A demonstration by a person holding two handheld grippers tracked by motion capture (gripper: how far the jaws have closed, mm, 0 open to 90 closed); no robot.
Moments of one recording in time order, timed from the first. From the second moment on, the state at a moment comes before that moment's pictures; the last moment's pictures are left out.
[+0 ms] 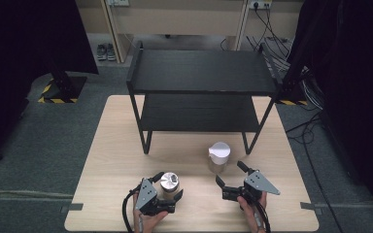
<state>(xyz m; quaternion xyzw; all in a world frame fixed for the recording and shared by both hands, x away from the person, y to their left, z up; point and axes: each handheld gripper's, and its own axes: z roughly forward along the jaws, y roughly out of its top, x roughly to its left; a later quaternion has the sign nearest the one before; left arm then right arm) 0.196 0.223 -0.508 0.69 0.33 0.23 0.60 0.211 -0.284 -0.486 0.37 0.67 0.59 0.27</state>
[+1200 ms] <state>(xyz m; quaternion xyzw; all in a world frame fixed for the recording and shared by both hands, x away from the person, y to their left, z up) 0.200 0.221 -0.501 0.70 0.33 0.23 0.59 0.212 -0.284 -0.486 0.37 0.67 0.59 0.27</state>
